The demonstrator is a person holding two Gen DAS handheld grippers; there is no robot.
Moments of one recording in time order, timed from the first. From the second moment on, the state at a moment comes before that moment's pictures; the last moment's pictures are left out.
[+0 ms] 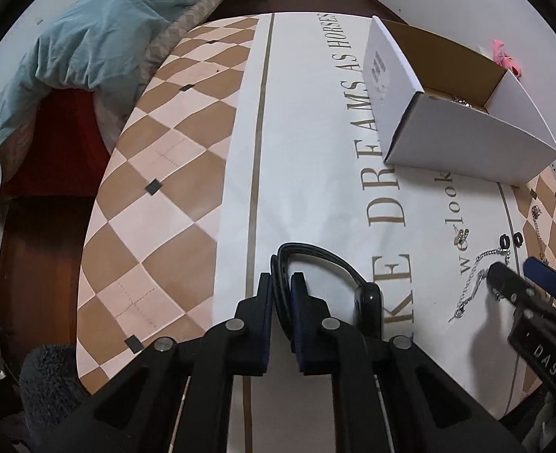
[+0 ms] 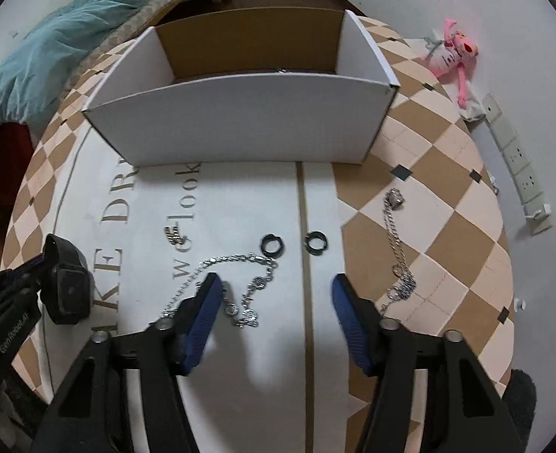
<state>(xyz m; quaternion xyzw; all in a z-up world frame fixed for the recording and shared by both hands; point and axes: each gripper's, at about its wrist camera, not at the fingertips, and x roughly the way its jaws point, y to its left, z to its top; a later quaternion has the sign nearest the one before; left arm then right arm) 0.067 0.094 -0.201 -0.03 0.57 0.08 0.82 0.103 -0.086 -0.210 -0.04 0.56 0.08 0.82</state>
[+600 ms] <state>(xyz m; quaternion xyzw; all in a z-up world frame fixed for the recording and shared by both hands) 0.055 0.085 -0.178 -0.04 0.55 0.06 0.83 0.092 -0.130 -0.156 0.09 0.53 0.14 0.83</state>
